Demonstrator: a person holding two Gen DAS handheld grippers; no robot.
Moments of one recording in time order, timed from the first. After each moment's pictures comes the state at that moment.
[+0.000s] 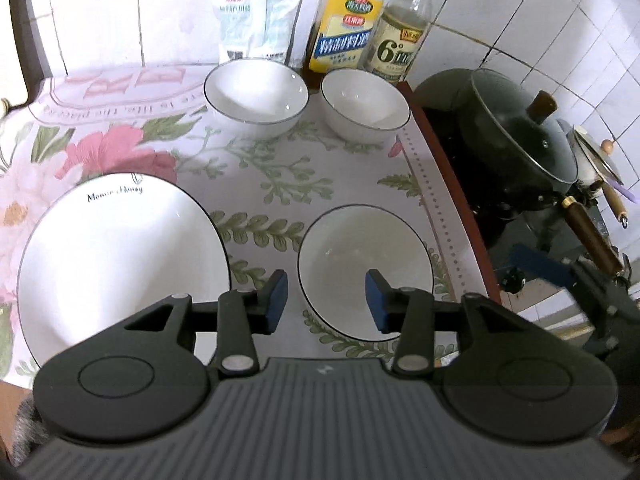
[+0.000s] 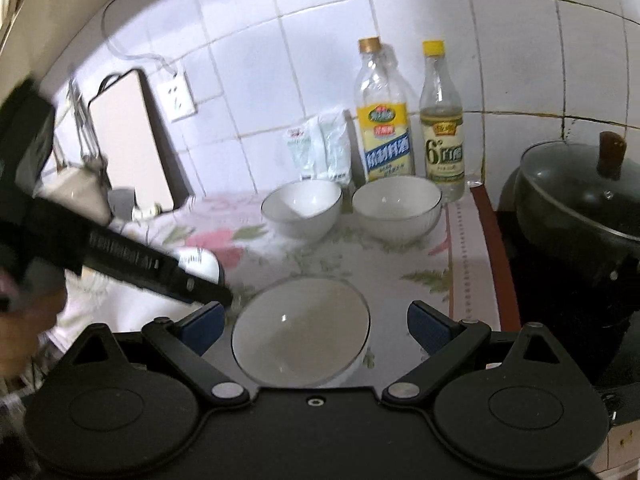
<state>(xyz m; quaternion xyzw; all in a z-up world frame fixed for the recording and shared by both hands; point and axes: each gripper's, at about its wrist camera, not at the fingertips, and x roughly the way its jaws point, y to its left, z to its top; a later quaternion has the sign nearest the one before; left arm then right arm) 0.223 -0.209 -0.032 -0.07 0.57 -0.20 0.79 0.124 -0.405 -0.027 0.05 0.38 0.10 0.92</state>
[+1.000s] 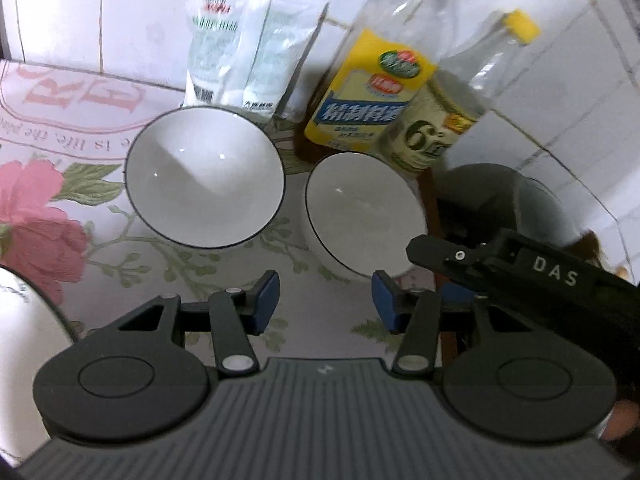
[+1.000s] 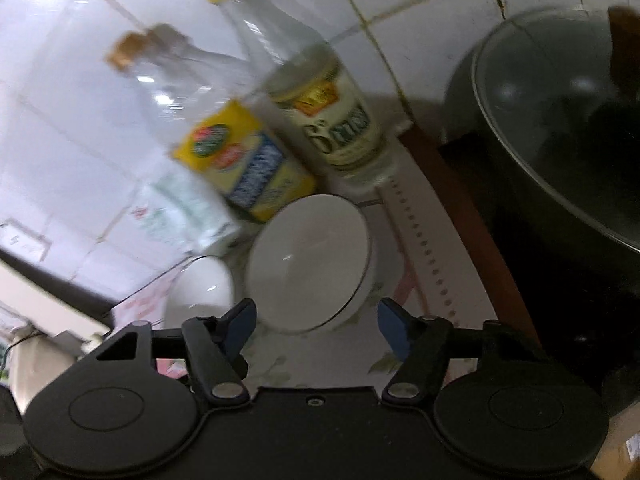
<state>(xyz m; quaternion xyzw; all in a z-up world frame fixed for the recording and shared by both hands) 0.344 -0.283 -0.099 -0.19 0.57 -0.14 0.79 0.326 -0.486 -0.080 0.28 0.50 -0.06 0.82</state>
